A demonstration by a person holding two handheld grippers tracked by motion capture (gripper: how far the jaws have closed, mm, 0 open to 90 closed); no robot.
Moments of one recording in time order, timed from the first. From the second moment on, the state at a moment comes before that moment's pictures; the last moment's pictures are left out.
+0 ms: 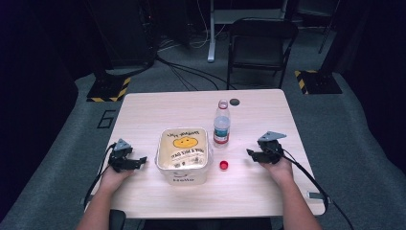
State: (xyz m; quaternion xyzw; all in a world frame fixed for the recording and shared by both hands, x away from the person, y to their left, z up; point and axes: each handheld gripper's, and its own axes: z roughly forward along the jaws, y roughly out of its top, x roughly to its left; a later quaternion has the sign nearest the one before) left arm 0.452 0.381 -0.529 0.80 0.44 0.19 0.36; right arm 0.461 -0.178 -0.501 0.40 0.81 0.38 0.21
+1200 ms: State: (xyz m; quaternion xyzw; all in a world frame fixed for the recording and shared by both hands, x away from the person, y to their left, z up) left arm 0.446 0.380 -0.529 0.80 0.44 0.19 0.36; right arm 0.444 -0.158 -0.400 0.38 0.80 0.41 0.22
